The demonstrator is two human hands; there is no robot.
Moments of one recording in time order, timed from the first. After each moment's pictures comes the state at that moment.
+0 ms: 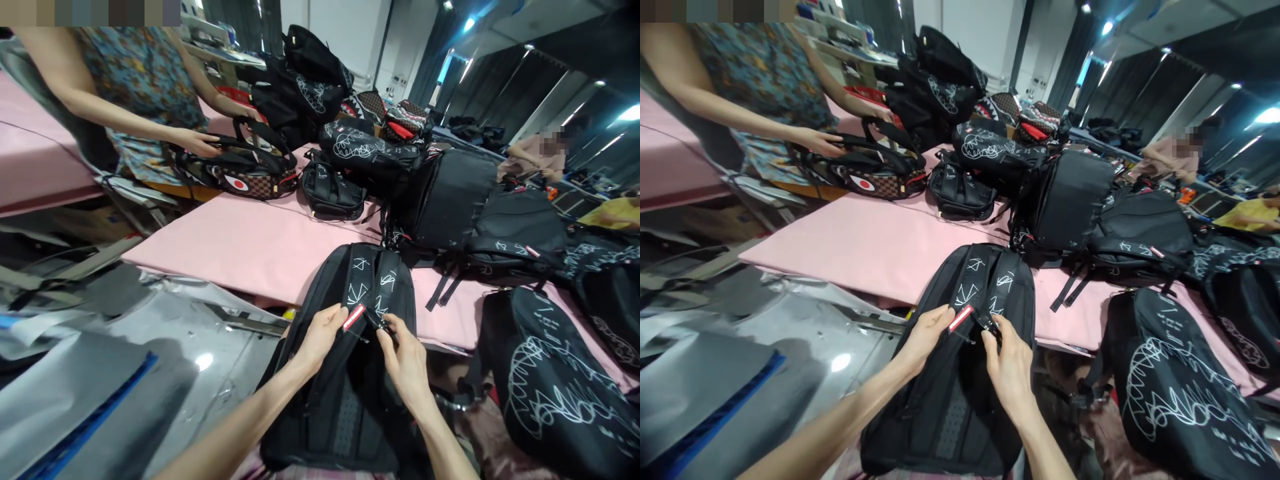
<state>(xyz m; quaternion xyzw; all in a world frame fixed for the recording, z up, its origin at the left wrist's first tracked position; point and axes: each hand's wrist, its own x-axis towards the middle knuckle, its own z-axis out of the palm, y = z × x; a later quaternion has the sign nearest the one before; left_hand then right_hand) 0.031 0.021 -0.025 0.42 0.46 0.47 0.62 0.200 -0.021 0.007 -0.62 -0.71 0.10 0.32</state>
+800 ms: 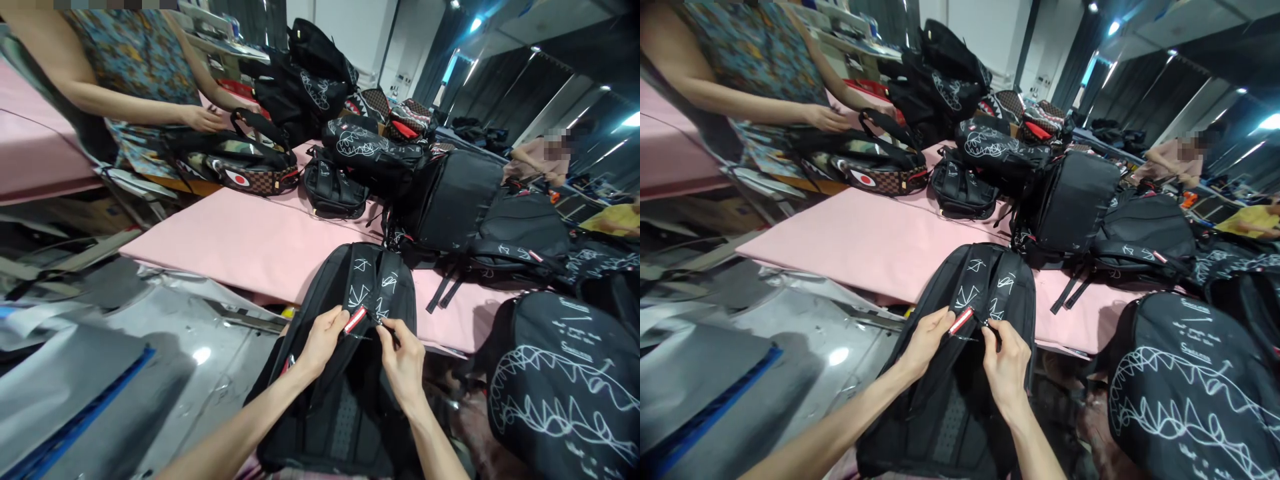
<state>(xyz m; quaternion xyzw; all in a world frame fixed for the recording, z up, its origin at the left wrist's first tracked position) 0.035 0.019 -0.030 0.46 0.48 0.48 0.57 0.190 -0.013 0.003 -0.62 -0.68 0.09 0.39</state>
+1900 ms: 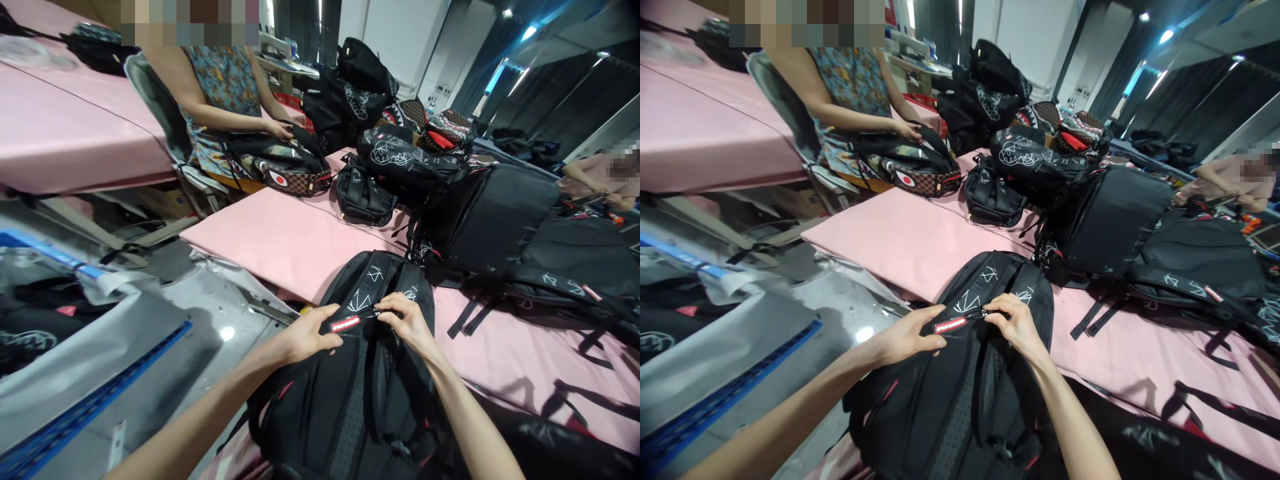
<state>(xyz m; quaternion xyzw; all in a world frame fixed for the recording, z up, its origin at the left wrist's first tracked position) -0.034 0.030 0.009 0.54 0.45 0.31 0.64 0.196 0.094 0.005 -0.36 -0.81 0.32 0.34</state>
